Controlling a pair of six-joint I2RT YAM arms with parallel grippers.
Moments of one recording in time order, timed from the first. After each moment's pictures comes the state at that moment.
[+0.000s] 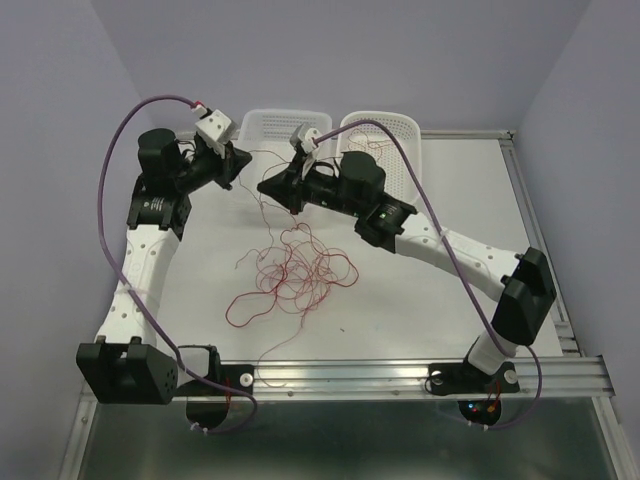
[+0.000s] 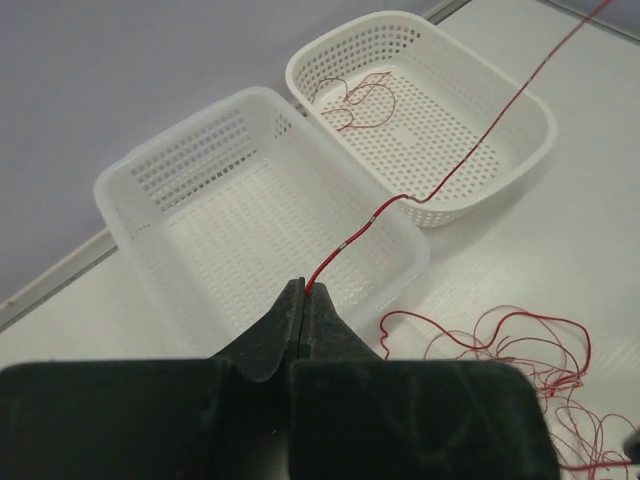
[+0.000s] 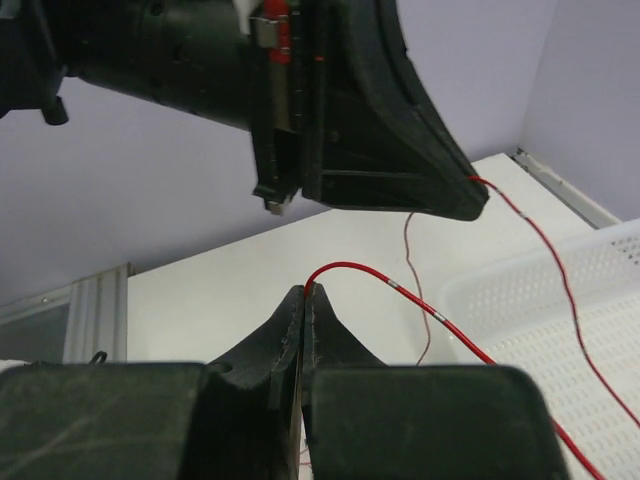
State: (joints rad) left arm -0.05 1.23 1.27 -0.26 0.66 0.23; right arm 0.90 1.66 1.48 0.28 -0.32 0.13
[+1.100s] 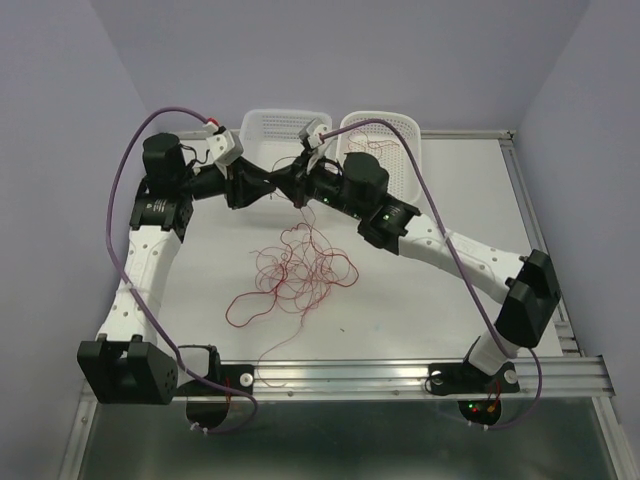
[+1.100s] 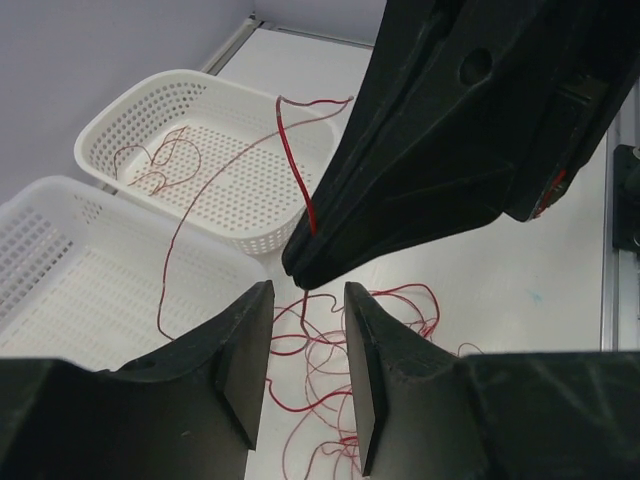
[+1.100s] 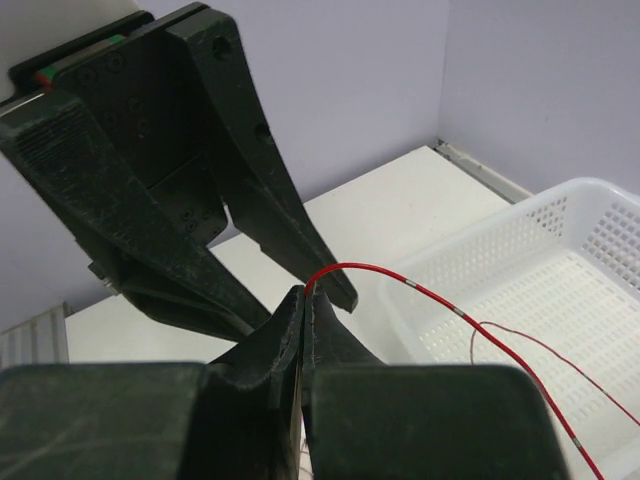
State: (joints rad) left arm -0.04 1.20 1.22 -0.28 1.14 0.28; right arm 0.90 1.63 1.46 0.28 -0.12 0.12
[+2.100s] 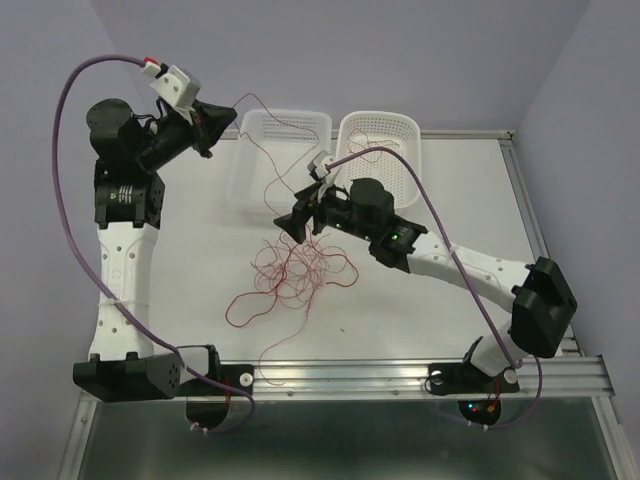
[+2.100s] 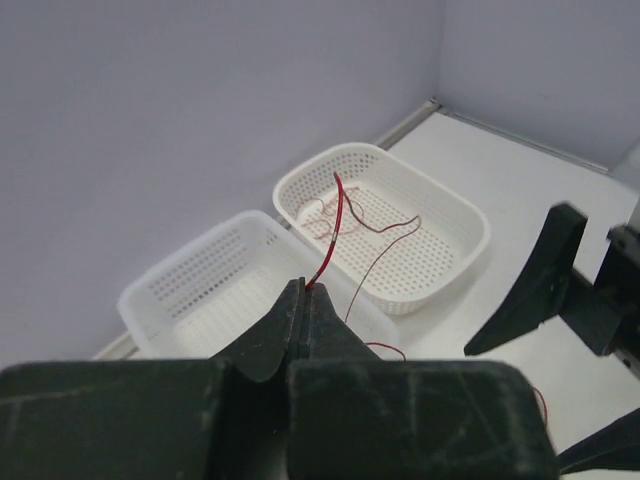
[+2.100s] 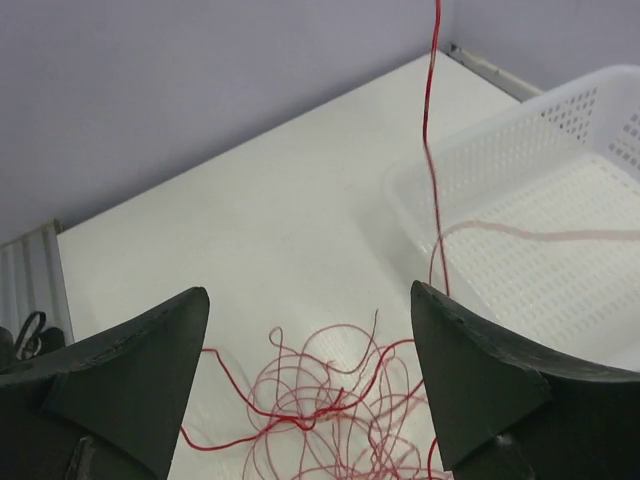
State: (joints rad) left arm 0.02 1.23 1.49 -0.22 0.84 0.08; right arm 0.89 1.52 1.22 0.30 -0.16 0.12
